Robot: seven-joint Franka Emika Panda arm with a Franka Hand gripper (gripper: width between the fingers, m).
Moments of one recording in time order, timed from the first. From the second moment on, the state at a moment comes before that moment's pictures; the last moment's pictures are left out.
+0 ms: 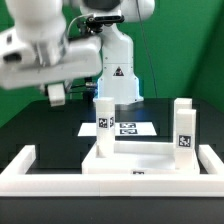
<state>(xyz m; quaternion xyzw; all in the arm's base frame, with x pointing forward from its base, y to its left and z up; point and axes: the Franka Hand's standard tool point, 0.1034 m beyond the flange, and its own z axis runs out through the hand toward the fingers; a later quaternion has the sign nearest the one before) 0.511 -0.155 0.159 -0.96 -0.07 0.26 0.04</state>
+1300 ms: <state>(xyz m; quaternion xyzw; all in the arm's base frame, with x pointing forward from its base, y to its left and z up) 0.634 -0.088 0.189 -0.99 0.00 -0.15 0.00</state>
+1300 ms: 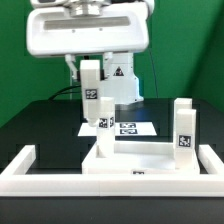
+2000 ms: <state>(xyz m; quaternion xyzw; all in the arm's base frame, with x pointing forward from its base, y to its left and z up) 0.619 -0.109 0.178 -0.97 0.03 -0.25 -0.03</state>
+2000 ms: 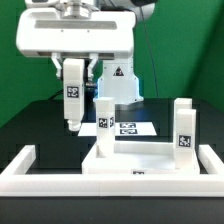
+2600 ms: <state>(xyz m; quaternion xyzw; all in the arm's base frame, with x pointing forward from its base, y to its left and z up) 0.630 -0.047 0.174 -0.96 0.08 -0.26 0.01</state>
